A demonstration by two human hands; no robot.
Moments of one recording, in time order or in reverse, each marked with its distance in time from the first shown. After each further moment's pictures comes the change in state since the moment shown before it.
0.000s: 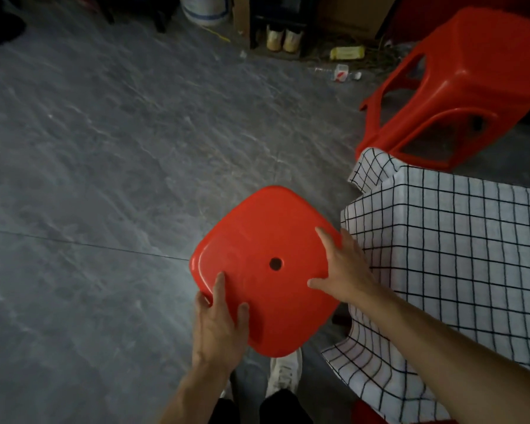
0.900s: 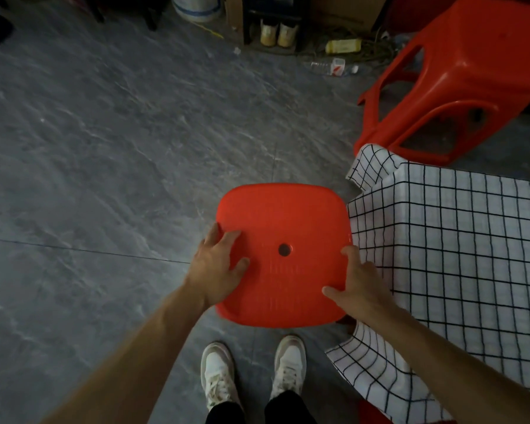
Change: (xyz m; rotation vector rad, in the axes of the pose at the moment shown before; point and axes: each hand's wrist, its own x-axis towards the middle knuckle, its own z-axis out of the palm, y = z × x) left_hand 0.097 0.043 -0.051 0.258 -0.147 0.364; right_hand -0.021 0.016 0.006 0.188 -0.004 0.220
